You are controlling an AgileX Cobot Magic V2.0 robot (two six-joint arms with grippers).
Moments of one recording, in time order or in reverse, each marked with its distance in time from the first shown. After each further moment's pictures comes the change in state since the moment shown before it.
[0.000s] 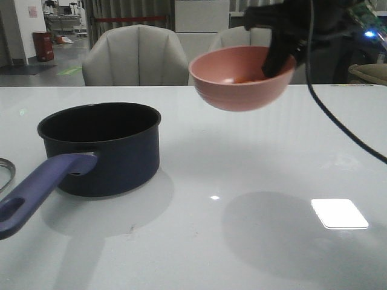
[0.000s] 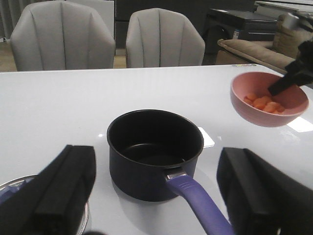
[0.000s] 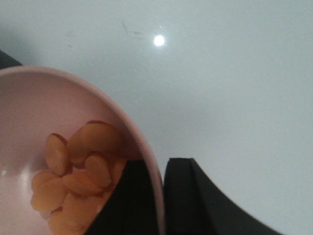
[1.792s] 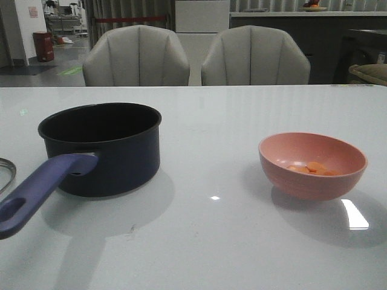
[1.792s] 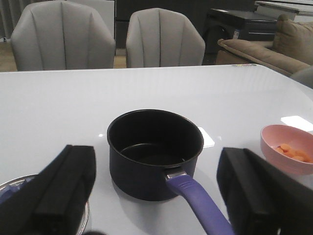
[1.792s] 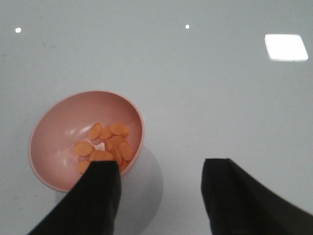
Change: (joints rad) left arm 0.000 0.000 0.000 0.000 0.000 0.000; right arm -0.254 -0.834 0.875 -0.072 -0.355 0.048
